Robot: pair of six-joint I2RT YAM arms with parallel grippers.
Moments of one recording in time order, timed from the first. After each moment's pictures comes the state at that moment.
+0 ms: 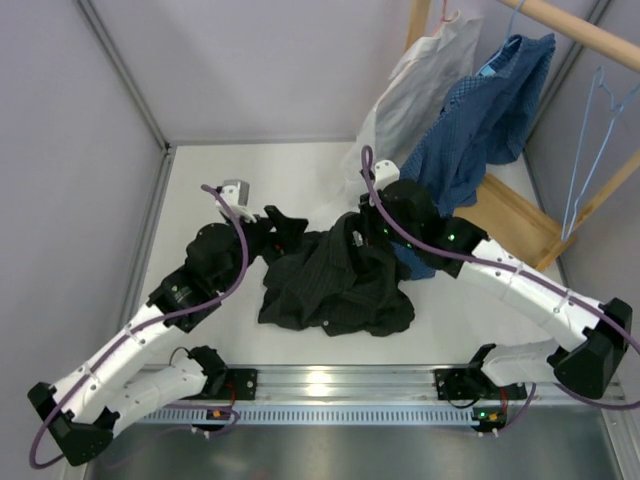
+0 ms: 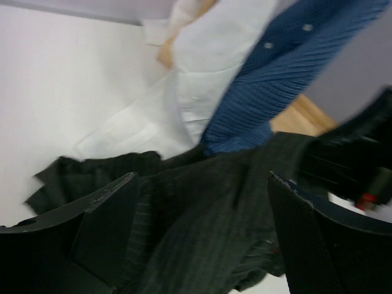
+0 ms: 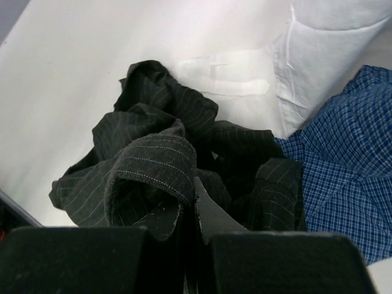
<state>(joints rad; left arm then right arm) -0.72 0.81 0.87 -0.24 -0.27 -0.53 0.83 1.24 1.19 -0.43 0.13 0.27</state>
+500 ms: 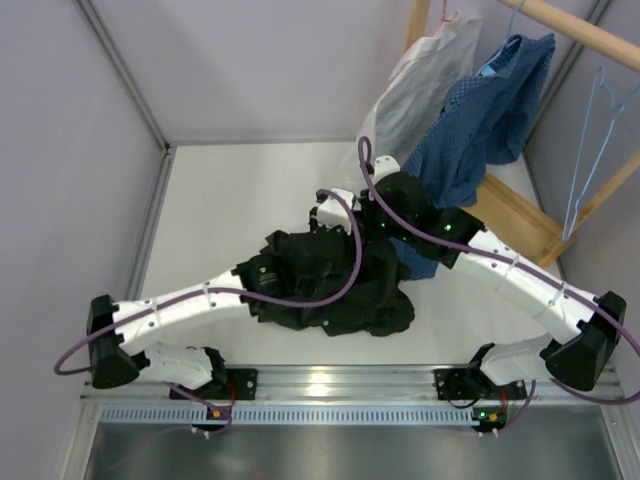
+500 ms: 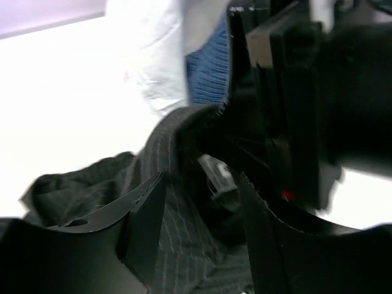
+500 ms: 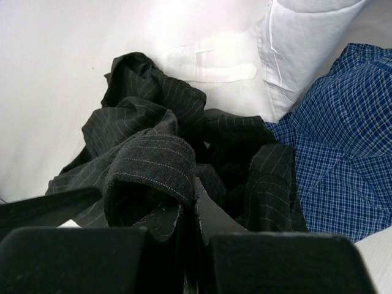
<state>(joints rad) -1.17 1.25 1.15 -0.23 -0.64 -0.35 0.83 1.33 1.33 -0.60 0.20 0.34</state>
